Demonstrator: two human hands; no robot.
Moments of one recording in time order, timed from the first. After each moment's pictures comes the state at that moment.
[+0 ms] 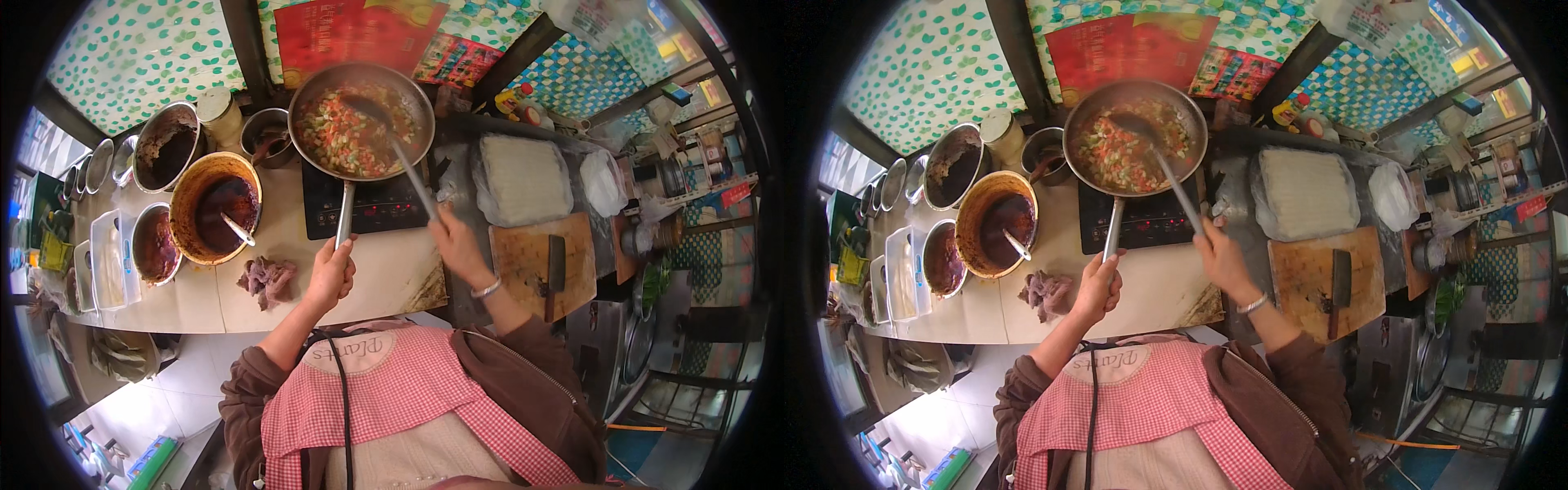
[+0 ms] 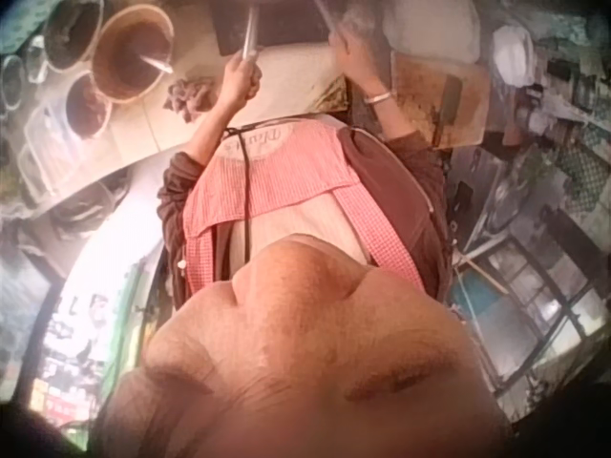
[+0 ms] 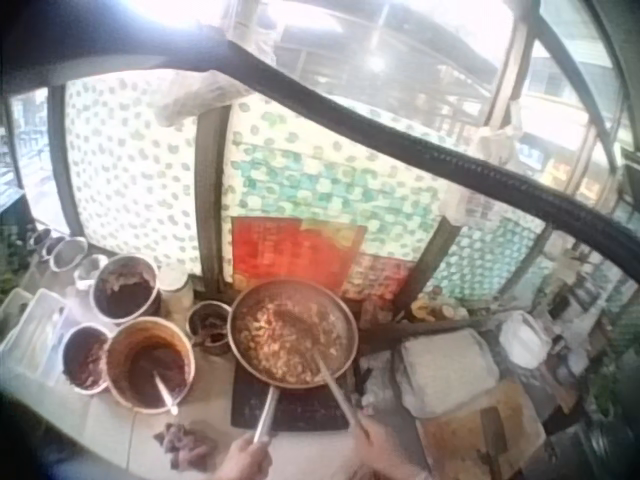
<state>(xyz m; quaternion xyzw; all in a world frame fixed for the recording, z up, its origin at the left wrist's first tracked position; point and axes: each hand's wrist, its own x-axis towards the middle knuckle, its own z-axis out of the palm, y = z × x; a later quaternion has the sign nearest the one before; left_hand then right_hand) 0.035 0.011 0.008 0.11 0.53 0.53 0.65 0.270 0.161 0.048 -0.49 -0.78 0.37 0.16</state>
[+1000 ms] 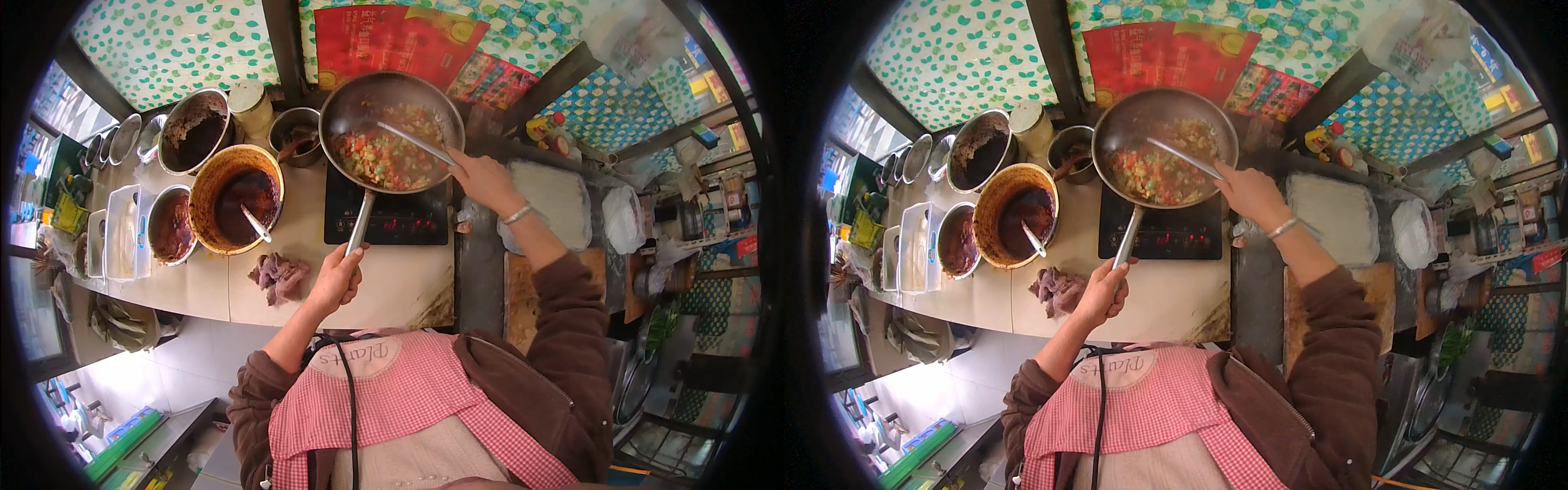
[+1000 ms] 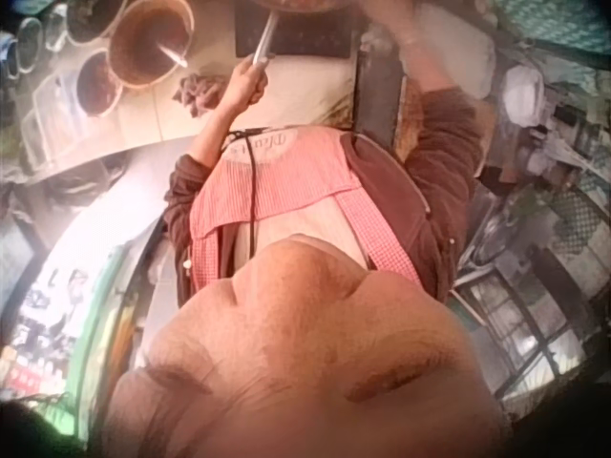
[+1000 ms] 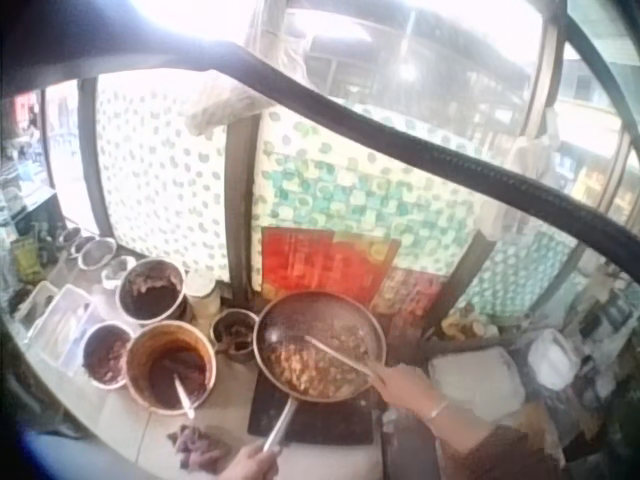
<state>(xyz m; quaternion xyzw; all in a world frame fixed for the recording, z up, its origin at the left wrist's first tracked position) 0.024 0.012 0.022 0.12 0.55 0.50 0.65 0.211 0.316 0.085 -0.34 -0.93 0.12 0.02</state>
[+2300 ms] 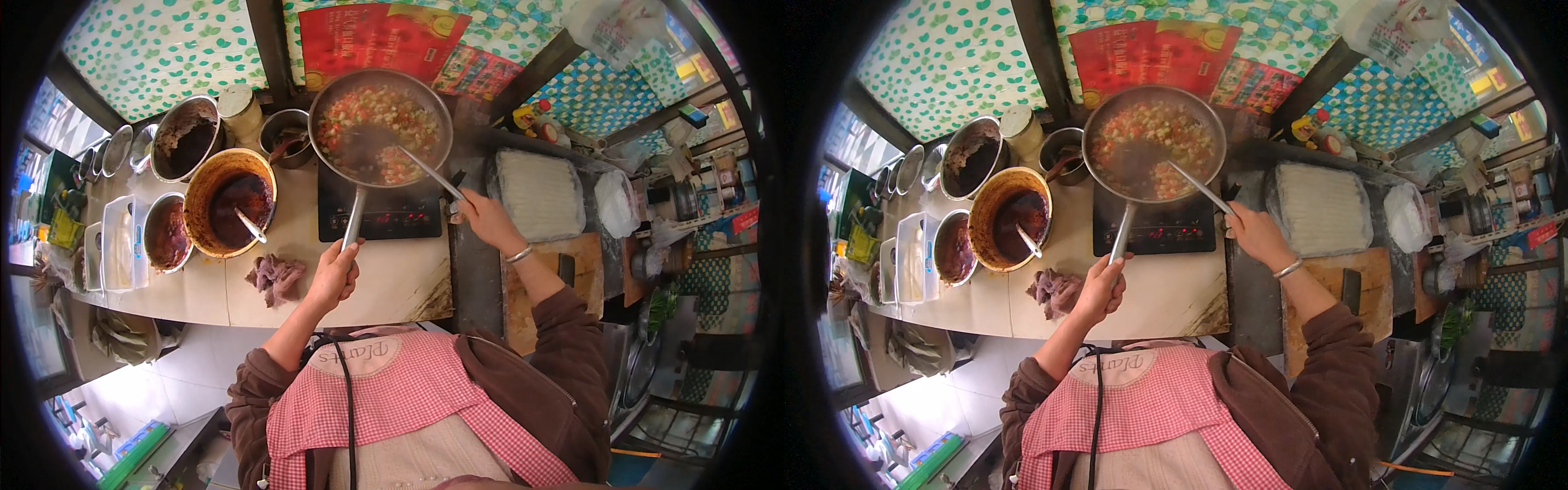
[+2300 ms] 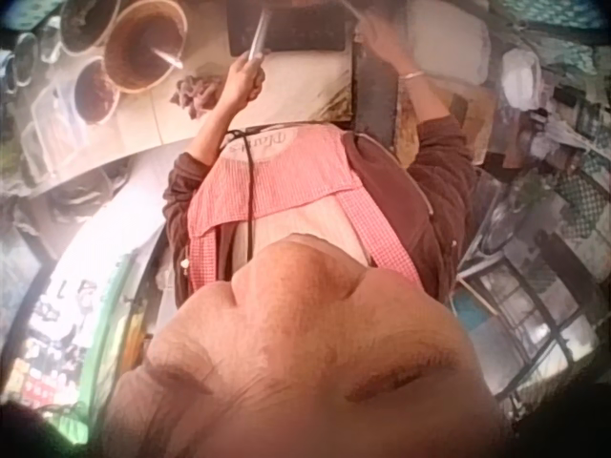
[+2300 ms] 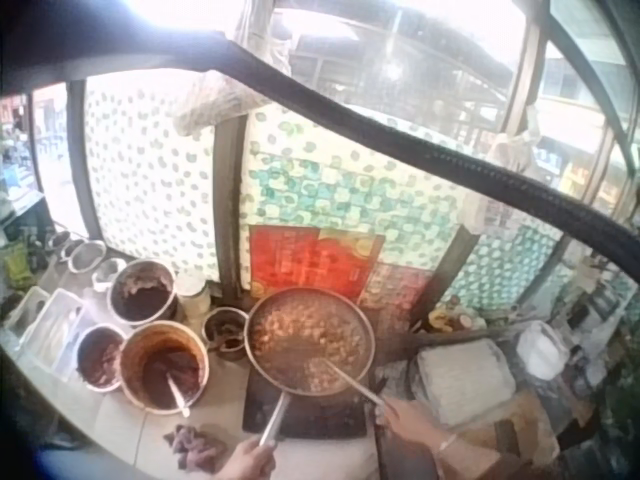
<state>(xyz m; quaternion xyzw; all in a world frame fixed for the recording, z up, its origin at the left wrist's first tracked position) 0.027 0.009 0.010 0.13 0.53 0.53 0.65 0.281 0.249 0.080 -0.43 -0.84 0.33 0.02</state>
